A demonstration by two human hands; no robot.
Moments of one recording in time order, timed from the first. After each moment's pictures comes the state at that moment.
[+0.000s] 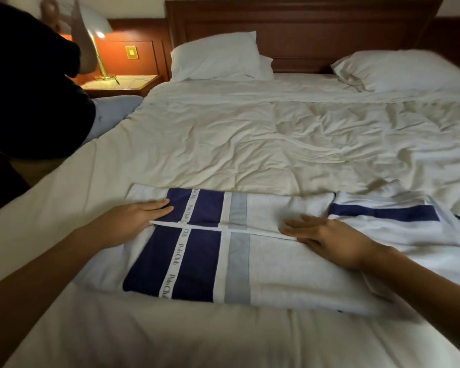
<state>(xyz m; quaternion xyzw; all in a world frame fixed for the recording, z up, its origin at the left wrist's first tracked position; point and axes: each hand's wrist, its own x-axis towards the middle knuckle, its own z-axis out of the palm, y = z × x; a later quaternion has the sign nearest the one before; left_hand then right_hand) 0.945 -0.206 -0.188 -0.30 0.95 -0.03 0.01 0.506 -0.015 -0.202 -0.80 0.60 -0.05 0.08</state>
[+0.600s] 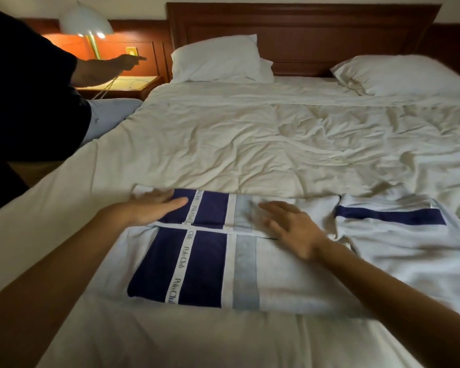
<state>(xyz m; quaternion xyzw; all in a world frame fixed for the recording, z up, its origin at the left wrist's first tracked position) 0.900 -0.219 -0.157 -0.52 0.80 0.29 0.07 0.588 -0.051 -0.187 -0.72 0.67 -0.14 0.11</state>
